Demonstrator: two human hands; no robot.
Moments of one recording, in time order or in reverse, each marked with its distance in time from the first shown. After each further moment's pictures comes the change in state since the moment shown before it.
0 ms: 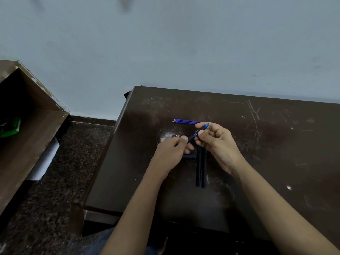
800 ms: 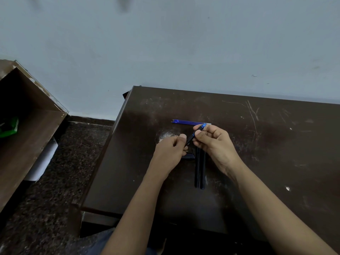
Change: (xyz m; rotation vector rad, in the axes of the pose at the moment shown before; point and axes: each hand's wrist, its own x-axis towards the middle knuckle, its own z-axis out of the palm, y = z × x) left_hand -0.002 0.006 0.002 -0.037 0.051 -0.014; right_hand 0.001 0.000 0.005 0.062 0.023 0.026
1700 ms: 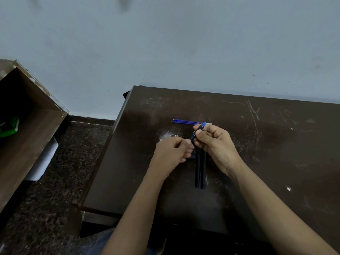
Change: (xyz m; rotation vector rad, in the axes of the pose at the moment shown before) left_hand 0.000 -0.001 -0.001 -0.058 -0.092 0.026; right_hand -0.001 -0.001 0.000 -0.011 0.001 0.003
